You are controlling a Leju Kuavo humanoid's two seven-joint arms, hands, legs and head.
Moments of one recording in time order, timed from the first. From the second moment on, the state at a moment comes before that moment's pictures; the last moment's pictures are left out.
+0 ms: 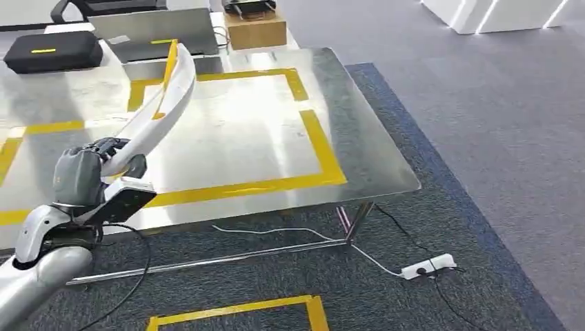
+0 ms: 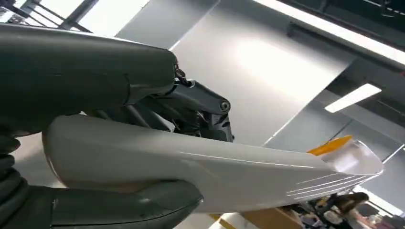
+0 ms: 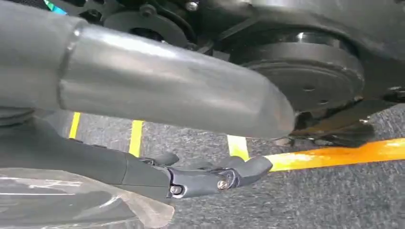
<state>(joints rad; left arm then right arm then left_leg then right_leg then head) -0.31 0.45 -0.47 -1.55 -0.68 0.47 0.04 0.07 -0.59 1.43 -1.27 -1.48 -0.70 -0.23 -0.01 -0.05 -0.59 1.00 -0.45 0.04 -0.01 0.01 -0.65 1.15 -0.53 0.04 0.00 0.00</state>
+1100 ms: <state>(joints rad) -0.38 0.48 -0.52 -1.47 -0.79 0.44 0.03 0.04 -0.59 1.45 -1.26 -1.48 -0.69 -0.23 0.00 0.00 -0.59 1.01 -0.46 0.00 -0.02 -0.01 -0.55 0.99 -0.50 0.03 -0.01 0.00</state>
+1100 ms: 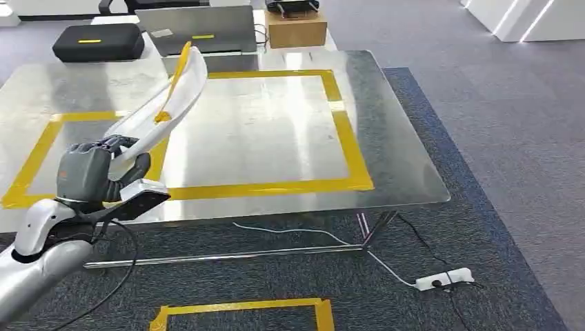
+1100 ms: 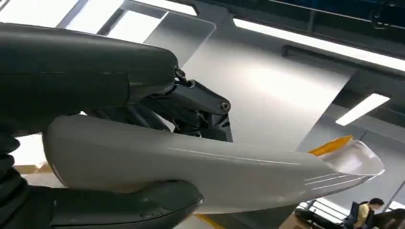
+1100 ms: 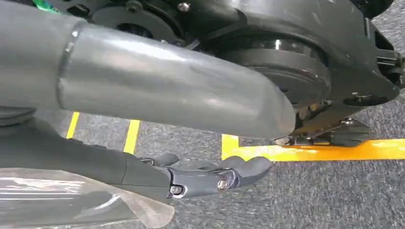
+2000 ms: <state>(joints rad) -0.55 0.48 -0.52 -1.20 -0.94 0.29 0.27 0.03 -0.59 1.46 -1.25 -1.48 -0.70 -0.22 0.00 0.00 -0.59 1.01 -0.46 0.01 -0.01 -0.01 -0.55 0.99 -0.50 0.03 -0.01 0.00</state>
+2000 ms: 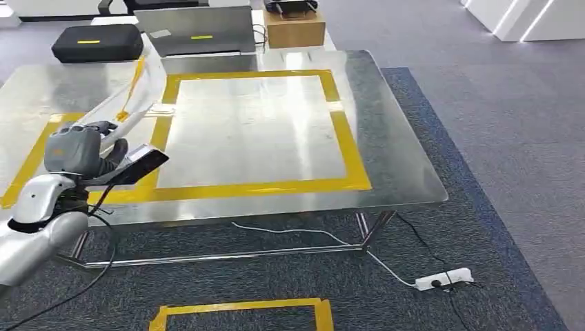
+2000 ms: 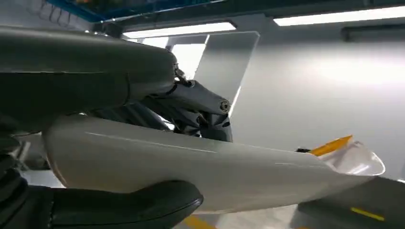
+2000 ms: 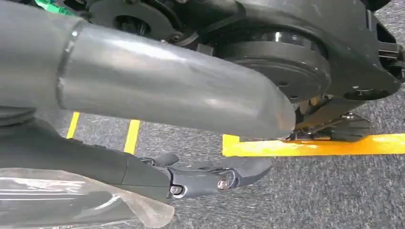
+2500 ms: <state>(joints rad) -0.60 0.51 -0.53 -1.01 -1.11 0.19 0.36 0.01 -0.59 1.47 -1.24 -1.48 -0.70 -0.20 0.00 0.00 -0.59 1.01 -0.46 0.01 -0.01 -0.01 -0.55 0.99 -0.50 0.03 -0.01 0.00</state>
